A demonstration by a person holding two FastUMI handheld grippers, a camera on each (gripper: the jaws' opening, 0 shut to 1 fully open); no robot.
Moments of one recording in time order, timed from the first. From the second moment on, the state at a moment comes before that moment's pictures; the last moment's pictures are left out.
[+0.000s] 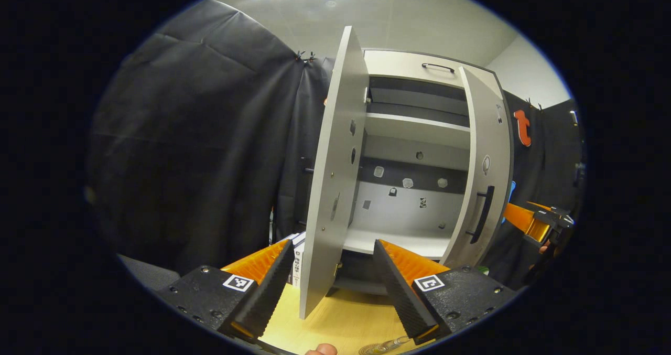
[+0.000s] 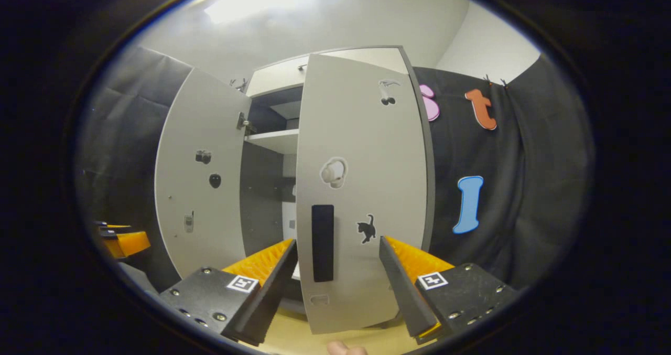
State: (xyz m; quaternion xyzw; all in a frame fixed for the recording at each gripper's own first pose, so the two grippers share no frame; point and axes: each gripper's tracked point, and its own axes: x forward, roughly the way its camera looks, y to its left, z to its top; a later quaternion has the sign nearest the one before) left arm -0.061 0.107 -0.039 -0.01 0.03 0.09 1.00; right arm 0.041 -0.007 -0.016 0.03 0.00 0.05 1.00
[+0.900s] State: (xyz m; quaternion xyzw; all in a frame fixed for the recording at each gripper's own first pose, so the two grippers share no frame) left arm -0.042 0.179 -0.034 0.00 0.01 0.17 0.99; right arm 0.029 -0.030 -0.008 0.01 -0.02 0.00 1.00
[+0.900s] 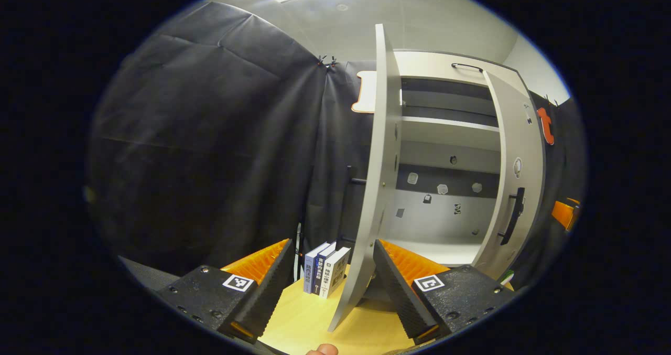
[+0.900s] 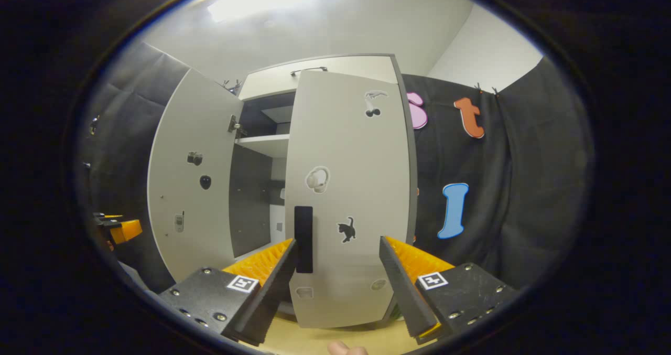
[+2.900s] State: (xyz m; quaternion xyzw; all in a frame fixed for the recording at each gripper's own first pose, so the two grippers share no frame) left arm 0.011 0.029 -0.054 0.05 0.01 -0.06 1.00; right arm 0.022 -0.022 -0.006 0.02 -0.01 -0.01 1.00
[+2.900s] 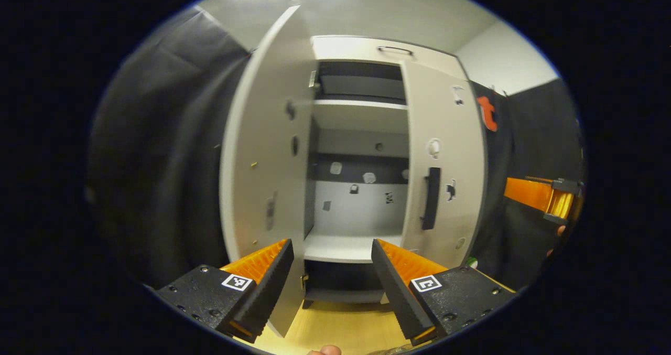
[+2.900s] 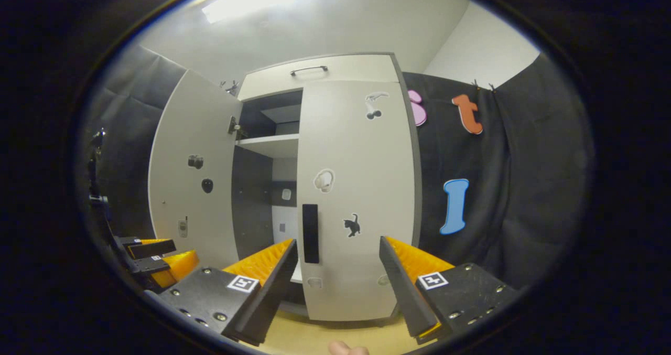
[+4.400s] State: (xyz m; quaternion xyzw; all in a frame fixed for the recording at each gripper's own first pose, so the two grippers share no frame) left arm 0.006 0.217 -0.019 0.02 -0.02 0.16 0.99; right arm 0.028 -0.018 -0.015 0.05 0.01 -0.01 1.00
